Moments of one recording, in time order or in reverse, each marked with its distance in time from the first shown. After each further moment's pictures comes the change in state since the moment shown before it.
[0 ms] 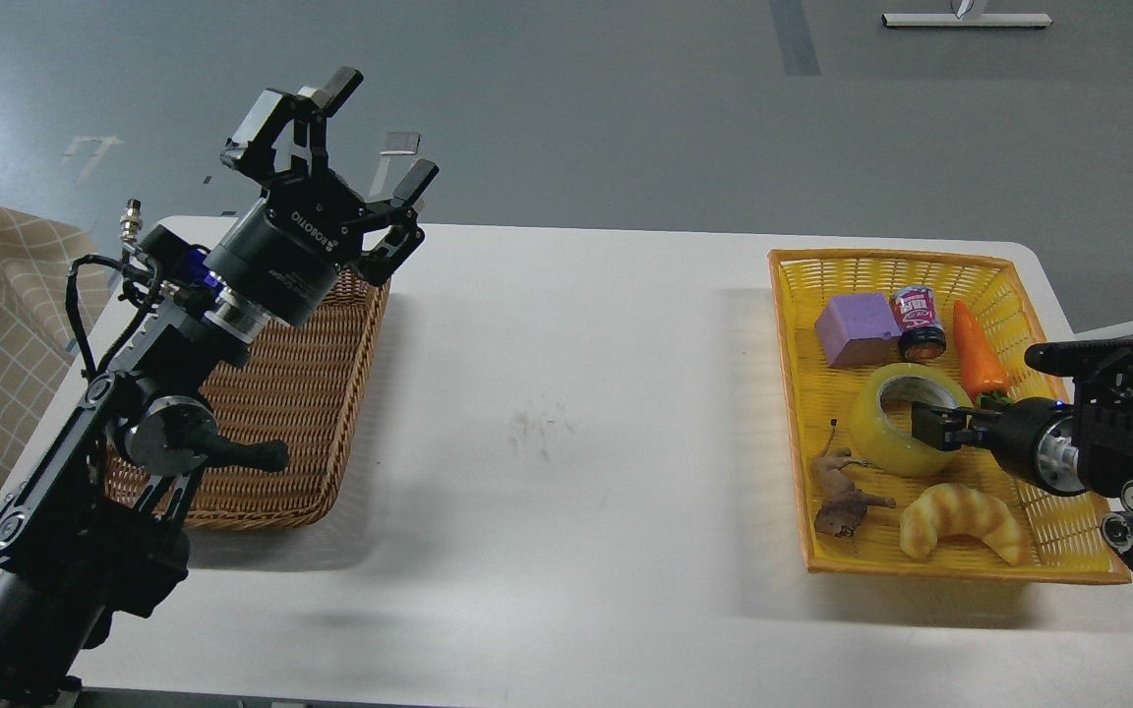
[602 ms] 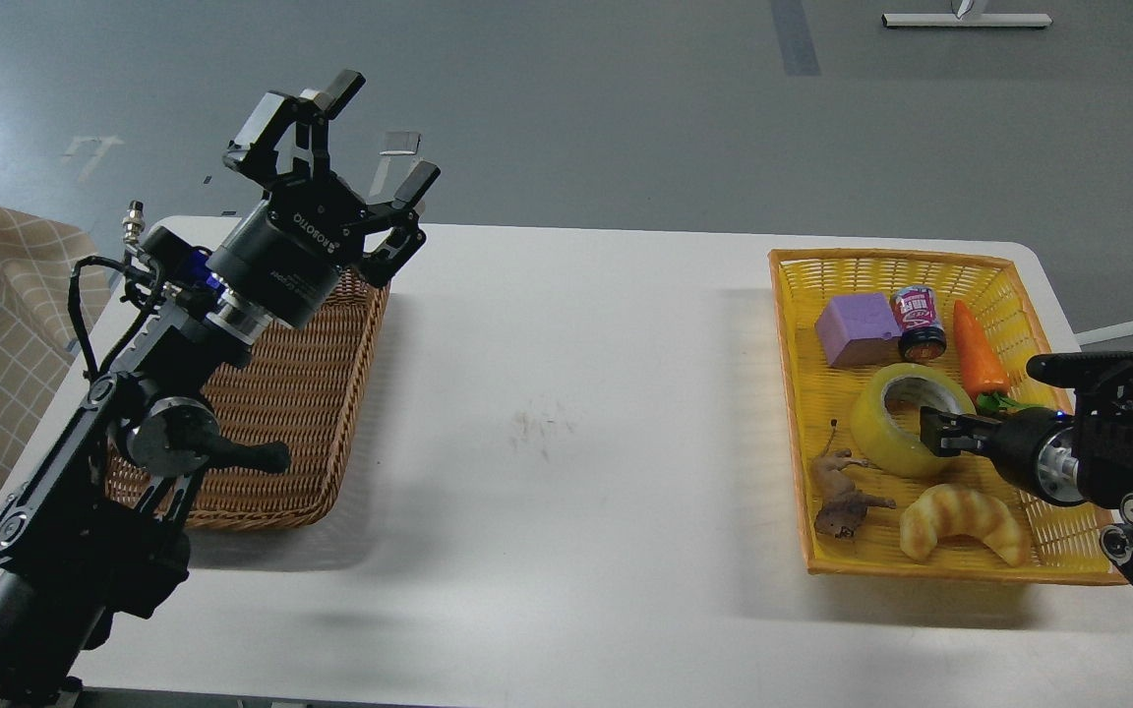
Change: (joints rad) left arm 0.000 0.000 0.005 0.002 0.000 0.000 -0.001; right arm -0.029 0.004 0.008 0.003 0.000 -0.023 0.000
